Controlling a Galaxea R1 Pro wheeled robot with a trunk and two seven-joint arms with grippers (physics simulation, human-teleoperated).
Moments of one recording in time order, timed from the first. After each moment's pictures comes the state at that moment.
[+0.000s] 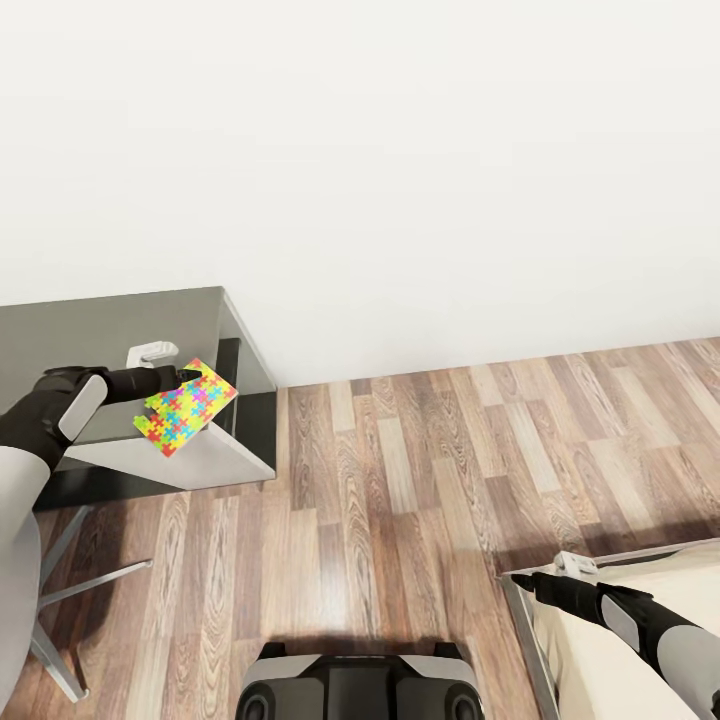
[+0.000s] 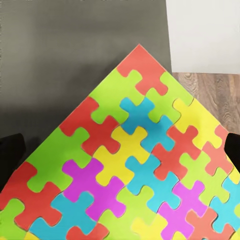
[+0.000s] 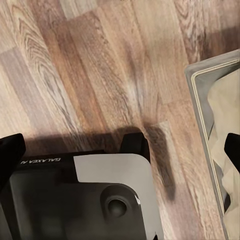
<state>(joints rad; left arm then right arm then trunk) -1.20 0.45 -0.23 -0.61 0.51 0.60 -0.33 -0.76 -0.35 0.56 -0.09 -0.78 0.15 0.47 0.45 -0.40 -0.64</state>
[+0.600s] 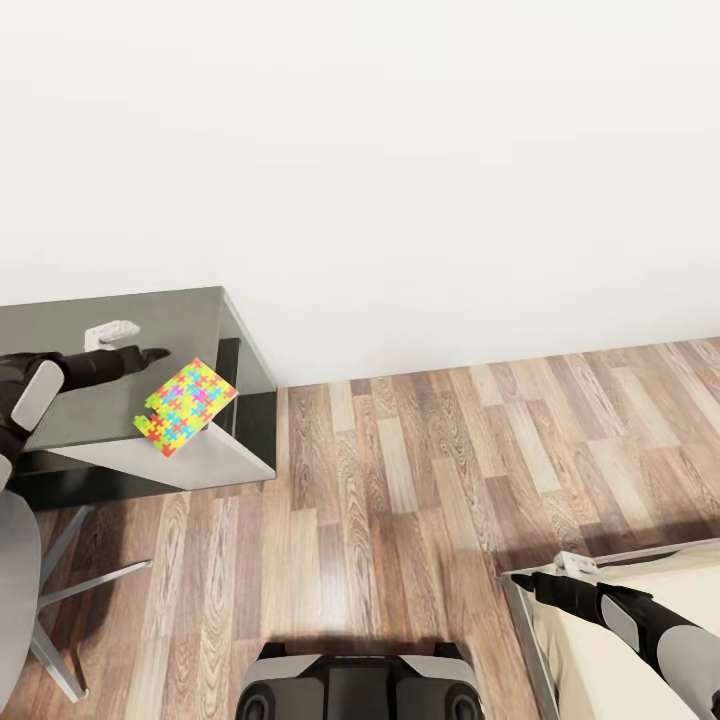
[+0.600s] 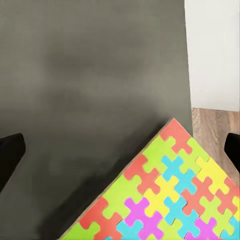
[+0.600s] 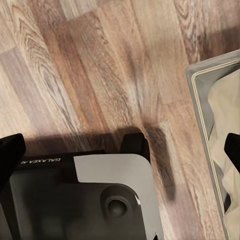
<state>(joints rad) -1.21 0.52 -0.11 -0.67 0.51 0.62 -0.34 -0.76 -0.35 0.56 -0.09 -0.78 0.15 0.47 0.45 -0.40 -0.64</state>
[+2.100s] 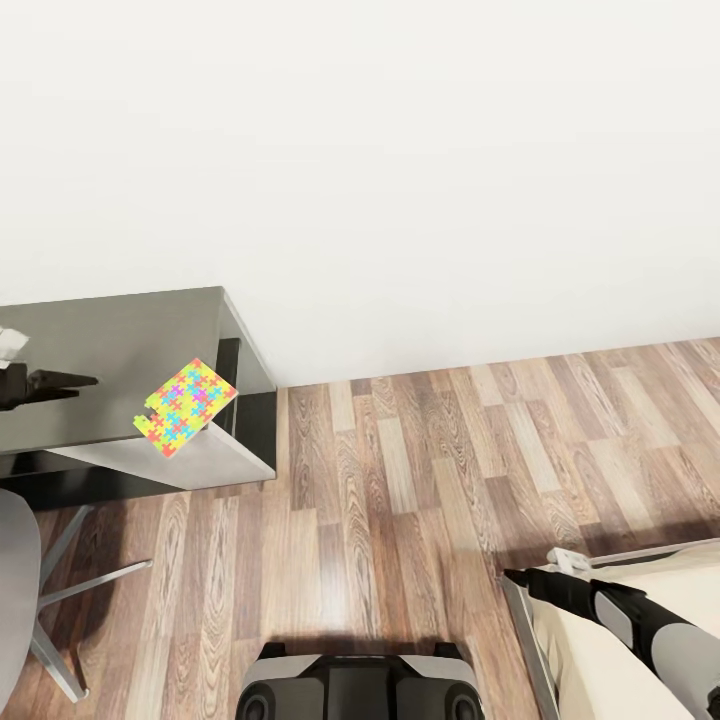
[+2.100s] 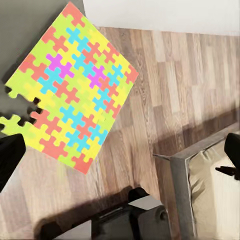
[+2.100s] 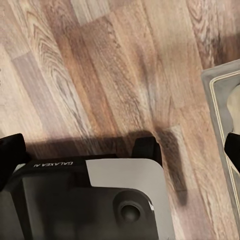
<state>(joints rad) -1.05 0.92 -0.17 -0.95 0.52 1.04 -1.12 -0.76 -0.34 0.55 -0.11 -0.78 0.15 0.48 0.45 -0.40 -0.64</state>
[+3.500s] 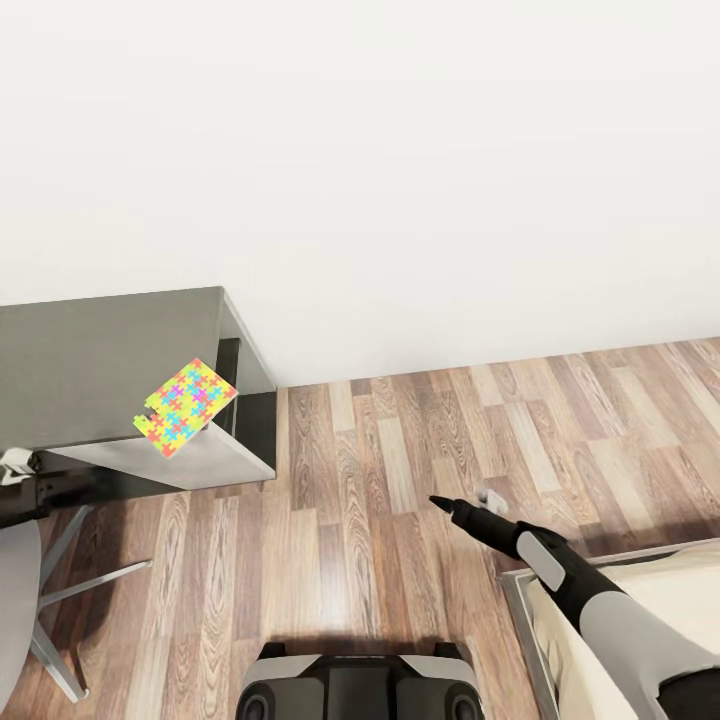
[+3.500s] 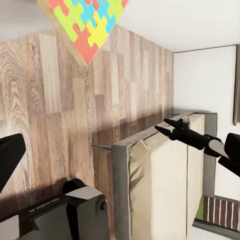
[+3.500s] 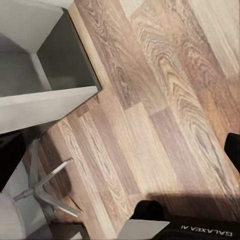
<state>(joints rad) -0.91 0.79 -0.21 -0.32 0.52 0.55 -1.57 -0.76 -0.18 0.32 -0.43 -0.88 0.31 0.47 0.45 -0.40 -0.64</state>
